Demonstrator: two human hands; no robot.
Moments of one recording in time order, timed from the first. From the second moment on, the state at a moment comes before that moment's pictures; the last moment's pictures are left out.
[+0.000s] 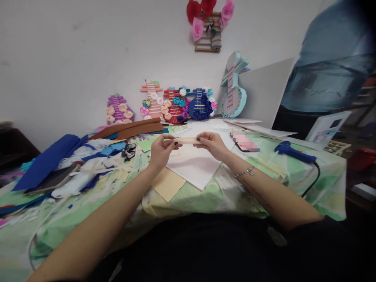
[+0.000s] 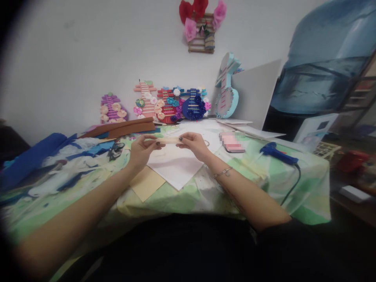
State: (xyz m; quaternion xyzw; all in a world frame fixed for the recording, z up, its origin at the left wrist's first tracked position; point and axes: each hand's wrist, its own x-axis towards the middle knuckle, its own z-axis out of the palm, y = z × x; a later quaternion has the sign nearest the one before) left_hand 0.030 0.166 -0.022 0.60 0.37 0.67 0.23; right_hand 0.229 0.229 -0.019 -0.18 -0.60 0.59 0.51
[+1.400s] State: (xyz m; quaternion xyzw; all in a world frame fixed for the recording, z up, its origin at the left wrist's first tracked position) left_hand 0.023 0.168 -0.024 0.67 0.40 0.62 0.08; right_hand 0.228 0.229 -0.019 -0.19 -0.60 0.58 0.52
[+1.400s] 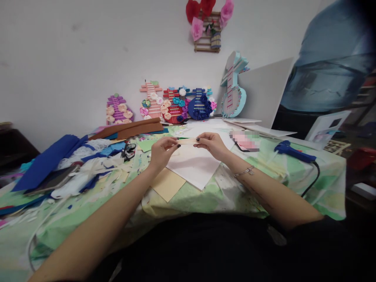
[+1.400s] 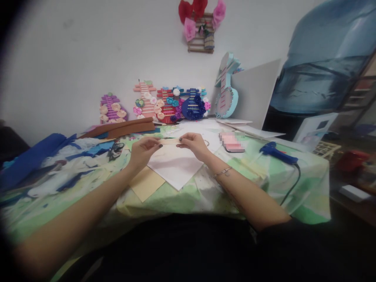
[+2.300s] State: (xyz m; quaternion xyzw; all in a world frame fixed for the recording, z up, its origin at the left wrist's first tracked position) left_hand 0.025 0.169 -0.023 0.60 0.41 0.66 0.19; right_hand 0.230 0.229 -0.021 -0.18 -0.69 0.49 0.51
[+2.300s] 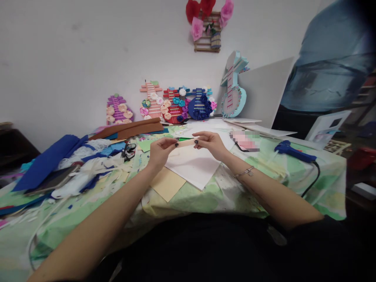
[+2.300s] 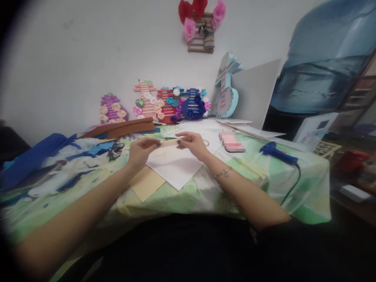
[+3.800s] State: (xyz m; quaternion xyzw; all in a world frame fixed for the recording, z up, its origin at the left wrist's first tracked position) left_hand 0.030 0.165 -0.029 0.70 0.45 0.51 0.23; right_hand 0.226 0.229 -0.025 -0.20 -0.86 0.28 0.37
